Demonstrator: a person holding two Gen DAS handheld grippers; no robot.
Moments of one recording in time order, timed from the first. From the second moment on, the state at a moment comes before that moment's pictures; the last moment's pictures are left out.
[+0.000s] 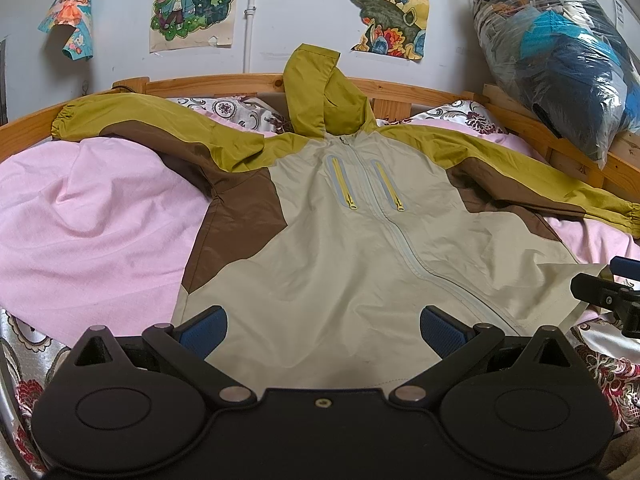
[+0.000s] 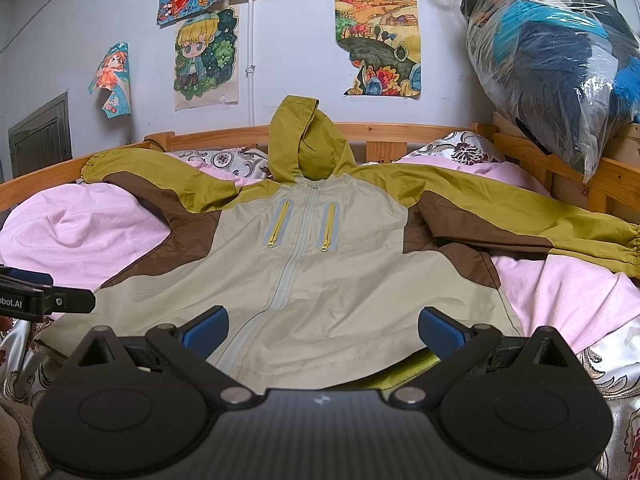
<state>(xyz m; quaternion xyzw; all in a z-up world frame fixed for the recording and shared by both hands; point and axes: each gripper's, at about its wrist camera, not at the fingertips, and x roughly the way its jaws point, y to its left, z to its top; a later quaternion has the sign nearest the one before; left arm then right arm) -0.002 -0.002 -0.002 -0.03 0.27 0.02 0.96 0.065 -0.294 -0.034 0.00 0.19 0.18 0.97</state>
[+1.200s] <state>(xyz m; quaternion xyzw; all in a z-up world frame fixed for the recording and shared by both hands) 0.121 -0.010 0.076 0.02 0.30 0.00 0.95 0.171 -0.418 -0.001 0.10 0.21 -0.02 0.97</state>
